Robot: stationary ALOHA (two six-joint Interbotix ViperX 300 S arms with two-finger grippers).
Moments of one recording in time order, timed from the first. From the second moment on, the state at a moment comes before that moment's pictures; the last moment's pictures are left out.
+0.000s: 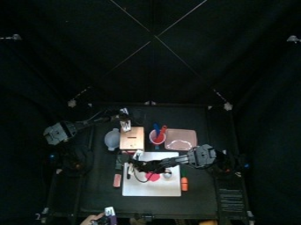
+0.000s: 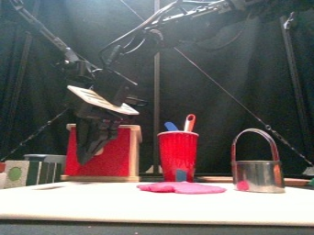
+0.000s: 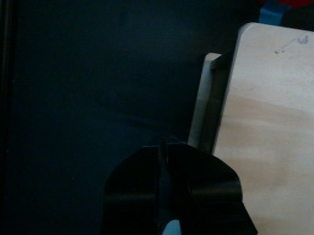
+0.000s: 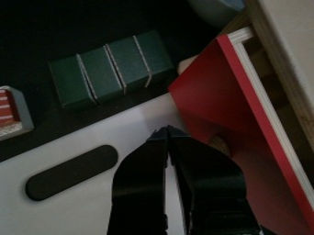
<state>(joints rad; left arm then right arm) 0.65 0.06 0.42 -0.19 0.70 0.59 0.09 0.60 -0.17 -0.73 0.68 0.92</state>
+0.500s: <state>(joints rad) 0.65 0.08 0.41 -0.16 0.69 0.59 0.05 0.61 -0.18 -0.76 0.67 0.92</state>
